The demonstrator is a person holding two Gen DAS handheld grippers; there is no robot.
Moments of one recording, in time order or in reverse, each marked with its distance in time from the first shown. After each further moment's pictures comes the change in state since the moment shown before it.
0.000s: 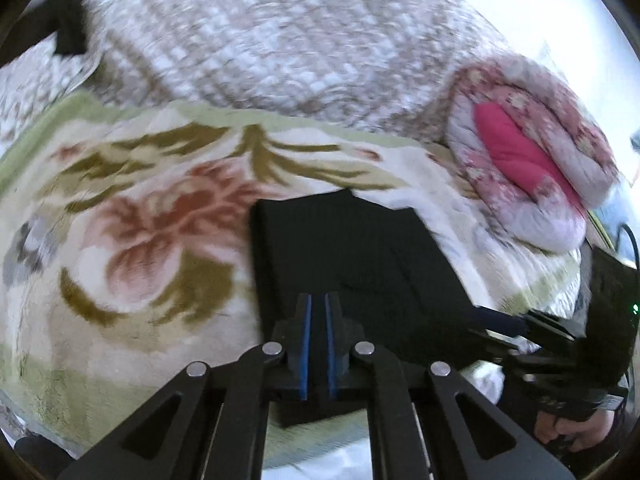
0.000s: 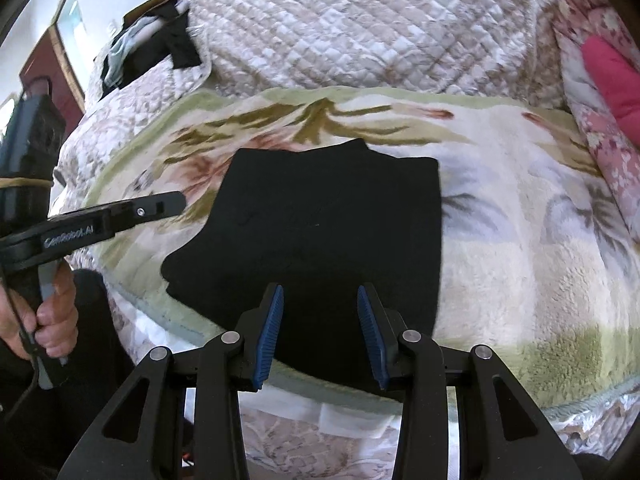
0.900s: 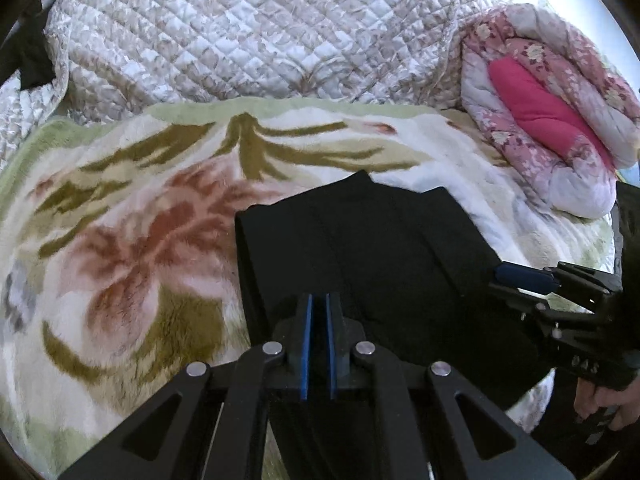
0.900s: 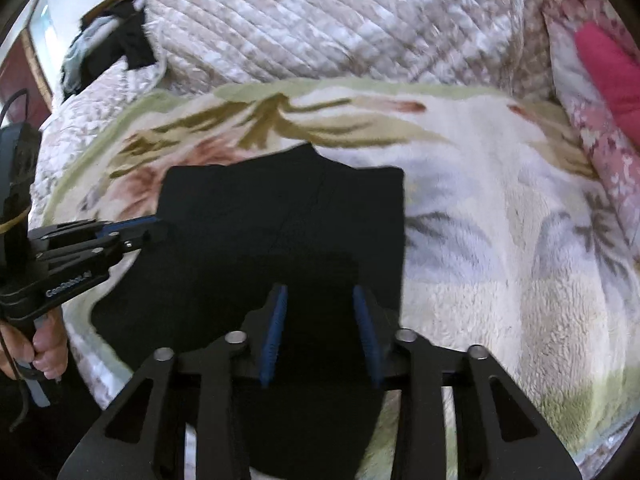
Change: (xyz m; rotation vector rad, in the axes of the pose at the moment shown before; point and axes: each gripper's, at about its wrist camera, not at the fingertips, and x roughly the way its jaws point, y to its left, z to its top) left arm 0.064 0.001 0.018 0.104 0.063 0.109; right arm 0.035 -0.039 0.025 0.058 0.033 -0.097
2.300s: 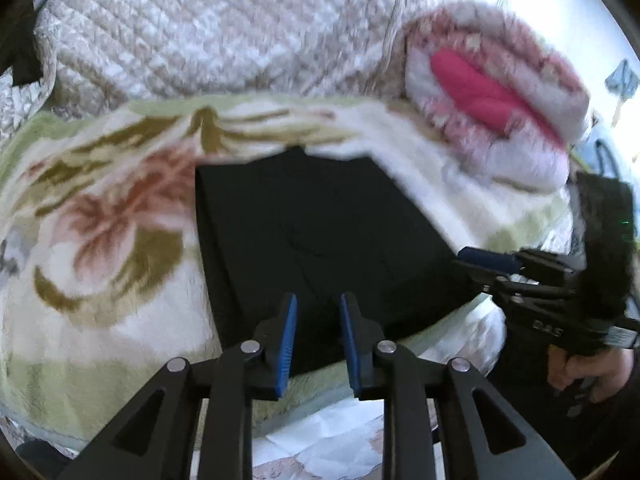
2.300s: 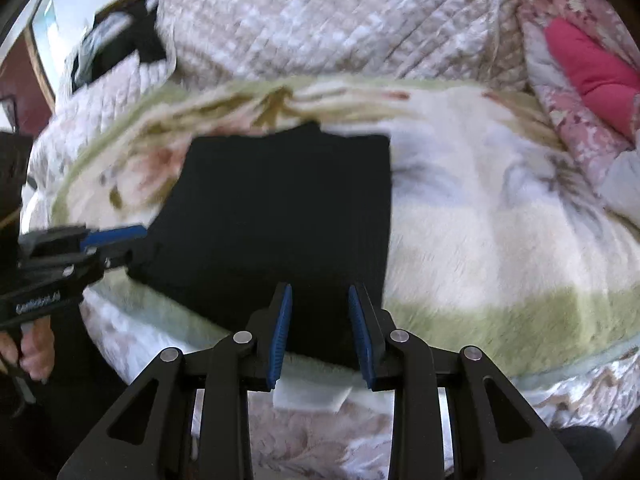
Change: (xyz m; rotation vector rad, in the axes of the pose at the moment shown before) left arm -0.048 -0.024 -0.051 0.052 0.010 -0.122; right arm -0.040 0.014 -0.057 -0.021 0.003 -0.026
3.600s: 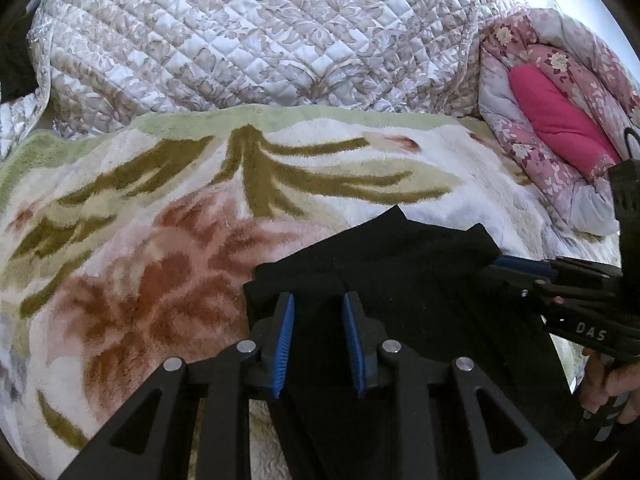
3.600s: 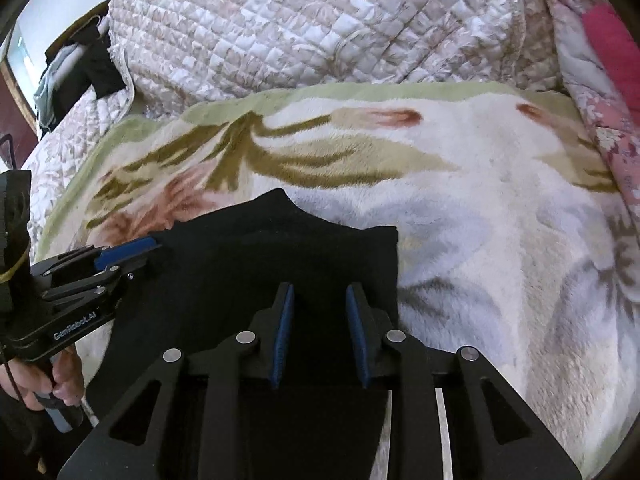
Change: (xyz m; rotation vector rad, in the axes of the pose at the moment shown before) left arm 0.074 0.055 0.090 -0.042 -0.010 0.130; right arm 0.067 -0.032 0.103 0.101 0.023 0.042
